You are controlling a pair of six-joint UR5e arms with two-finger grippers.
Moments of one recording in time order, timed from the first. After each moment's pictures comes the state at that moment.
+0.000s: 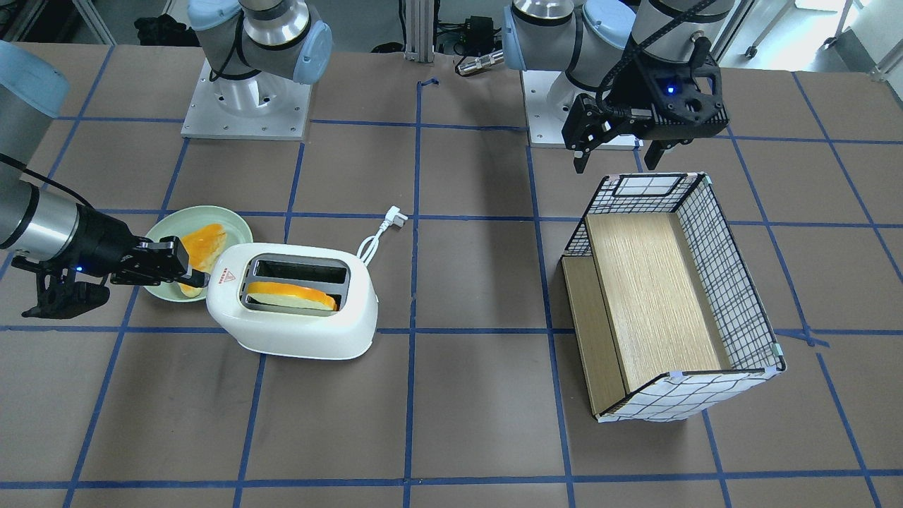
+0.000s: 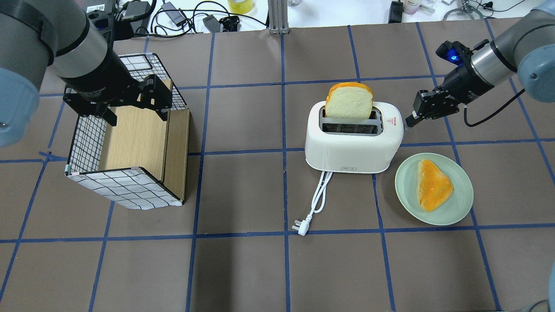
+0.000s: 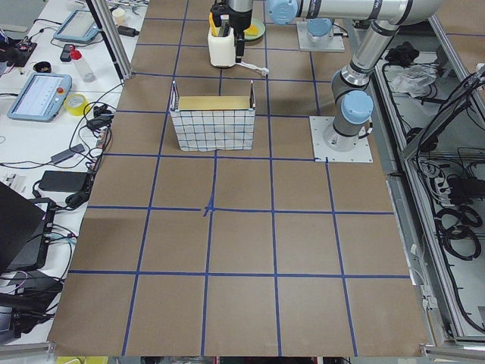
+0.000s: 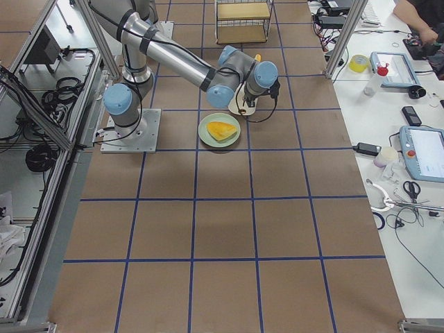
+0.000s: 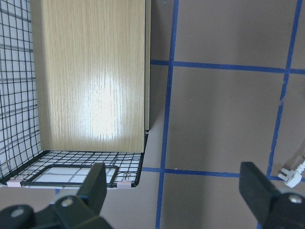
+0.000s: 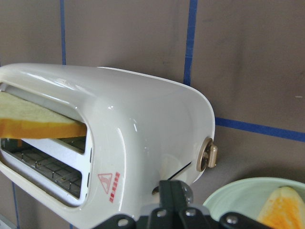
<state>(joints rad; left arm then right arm) -1.57 -1.47 -1.67 -1.51 1.59 -0.08 1.20 -1.33 1.75 -1.69 -1.11 -0.54</state>
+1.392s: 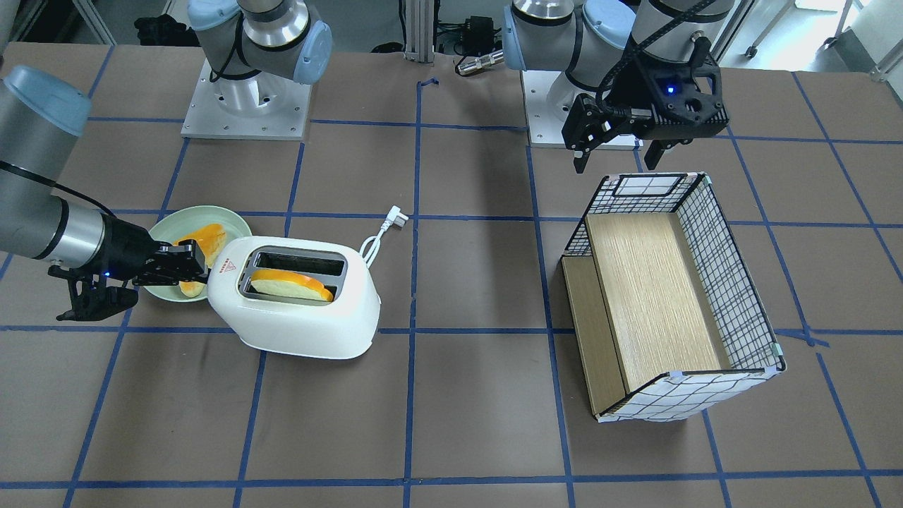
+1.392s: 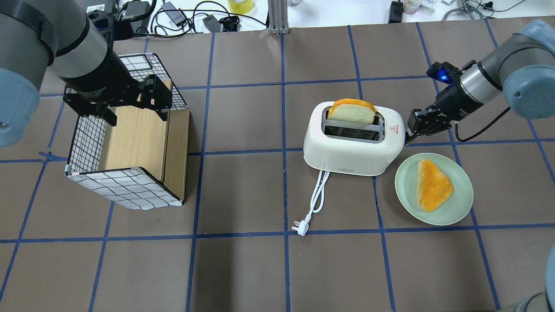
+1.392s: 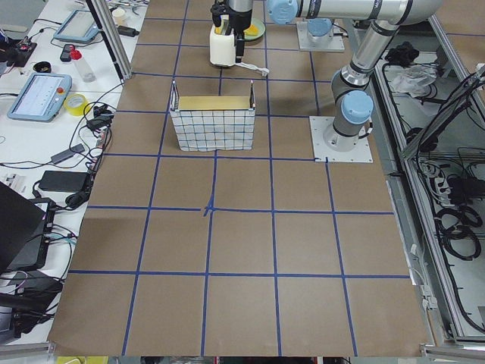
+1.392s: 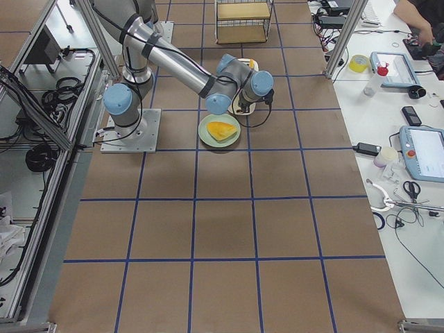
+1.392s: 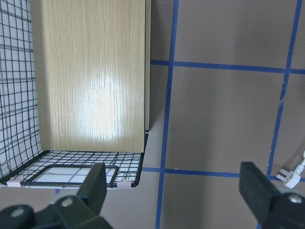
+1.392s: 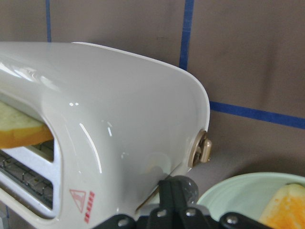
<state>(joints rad) -1.57 -1.47 -1.67 -1.51 1.59 -0.08 1.20 -1.30 1.82 -1.73 -1.14 -0.57</state>
